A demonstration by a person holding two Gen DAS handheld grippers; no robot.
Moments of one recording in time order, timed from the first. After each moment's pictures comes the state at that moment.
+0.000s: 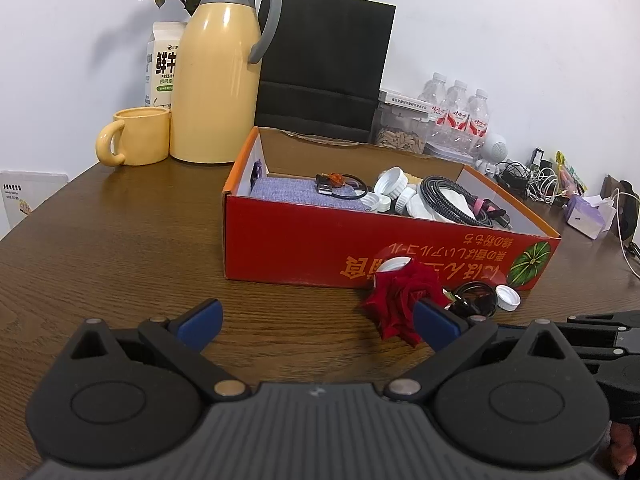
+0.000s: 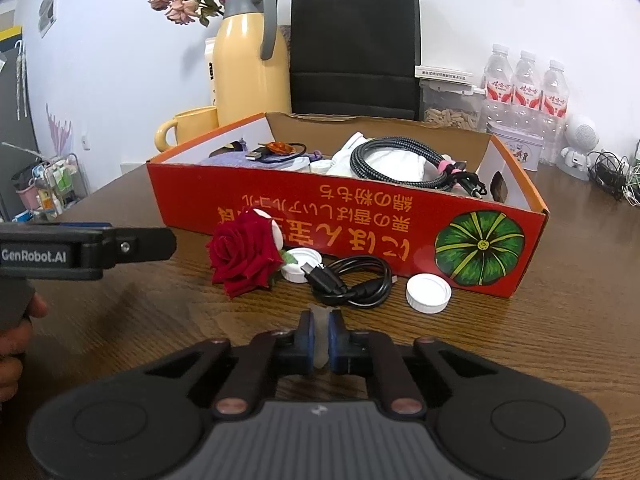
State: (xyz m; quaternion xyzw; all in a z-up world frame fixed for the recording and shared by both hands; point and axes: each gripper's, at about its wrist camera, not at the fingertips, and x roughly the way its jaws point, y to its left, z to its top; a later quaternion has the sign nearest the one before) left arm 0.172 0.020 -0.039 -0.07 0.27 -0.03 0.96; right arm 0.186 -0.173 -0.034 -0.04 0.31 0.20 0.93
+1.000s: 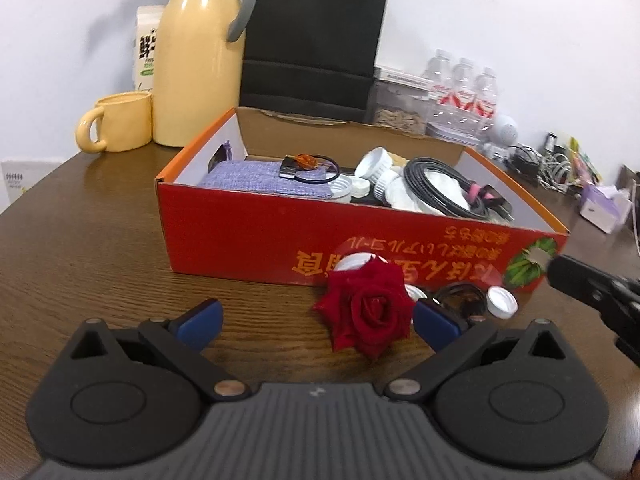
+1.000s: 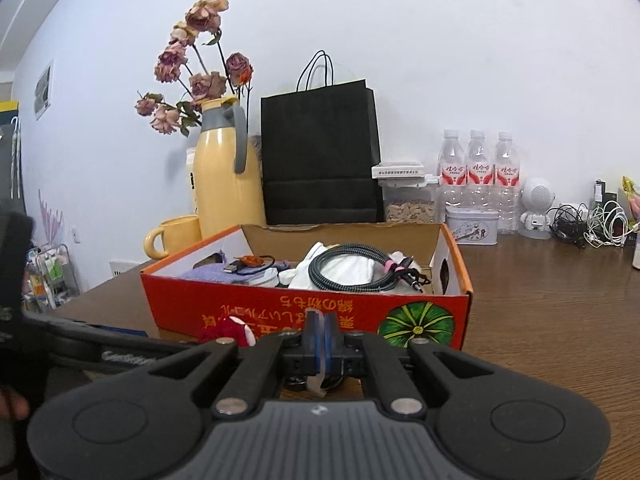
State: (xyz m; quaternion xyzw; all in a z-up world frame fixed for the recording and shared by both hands) left arm 0.203 -0.026 -0.046 -0.07 0.30 0.00 0.95; right arm 0.161 -0.209 -0.005 0.02 0.16 0.17 0.97
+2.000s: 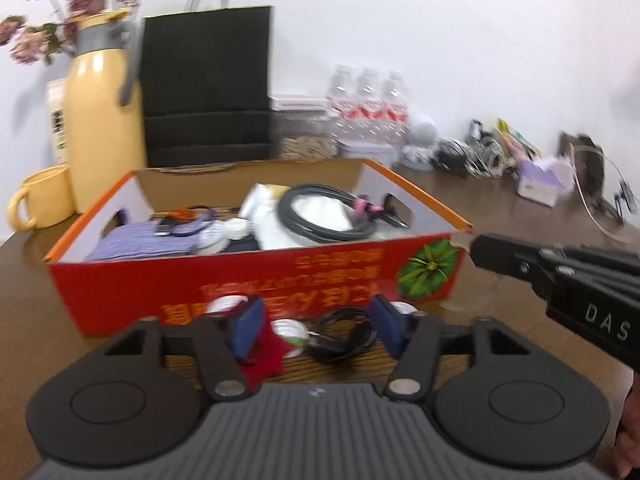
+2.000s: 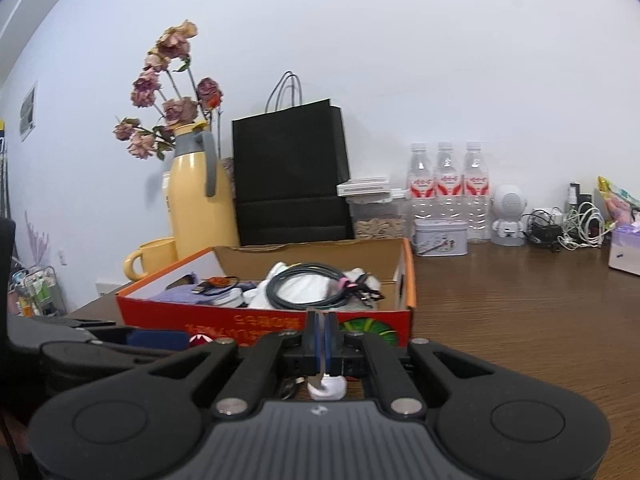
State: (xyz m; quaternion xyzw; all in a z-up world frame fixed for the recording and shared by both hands) left arm 0.201 -0.104 -0.033 0.01 0.25 -0.10 0.96; right arm 0.158 -0.246 -0.001 0.04 0.14 0.14 0.98
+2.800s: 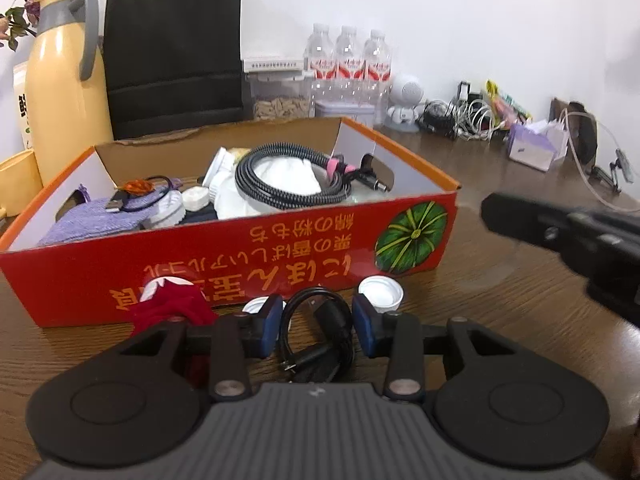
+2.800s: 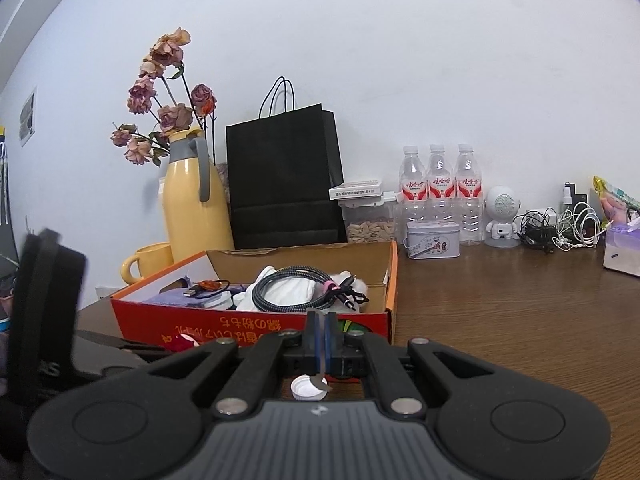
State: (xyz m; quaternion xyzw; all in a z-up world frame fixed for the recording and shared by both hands) left arm 0.214 -0.118 -0.049 0.02 0.29 -0.12 0.95; right arm 0.155 -0.259 -0.004 0.04 0.14 0.15 0.98
